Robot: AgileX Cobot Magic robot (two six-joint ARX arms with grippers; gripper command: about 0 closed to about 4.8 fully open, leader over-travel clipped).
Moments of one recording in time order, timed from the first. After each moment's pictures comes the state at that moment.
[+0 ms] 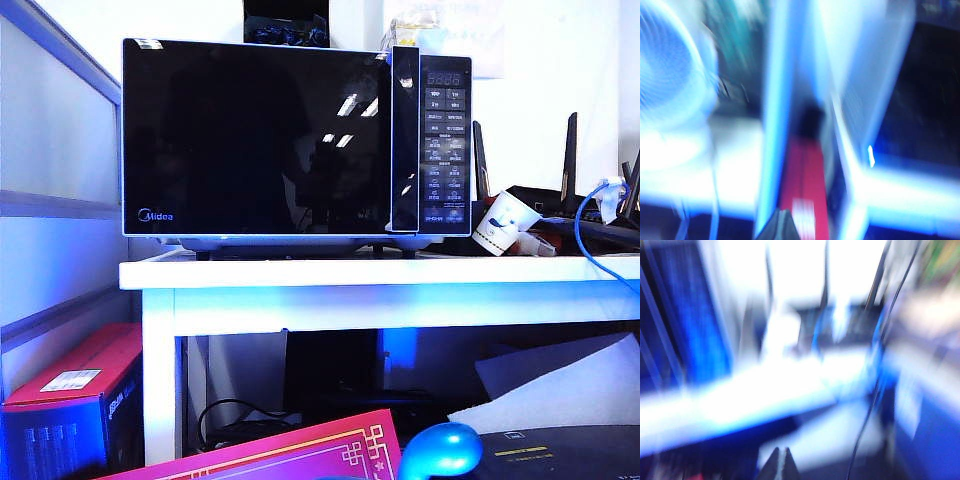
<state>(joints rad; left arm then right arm) -0.02 0.05 0.24 -0.11 -0.18 -0.15 -0.01 0.03 0.22 -0.11 0.10 0.15</state>
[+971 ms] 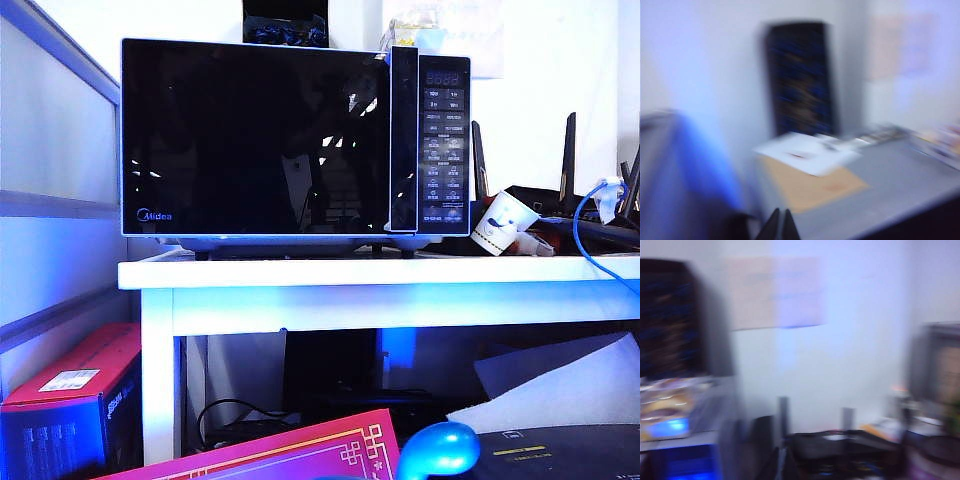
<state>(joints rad) -0.02 1.24 1.66 -0.27 0.30 0.09 0.00 1.04 1.08 0.22 0.03 0.02</state>
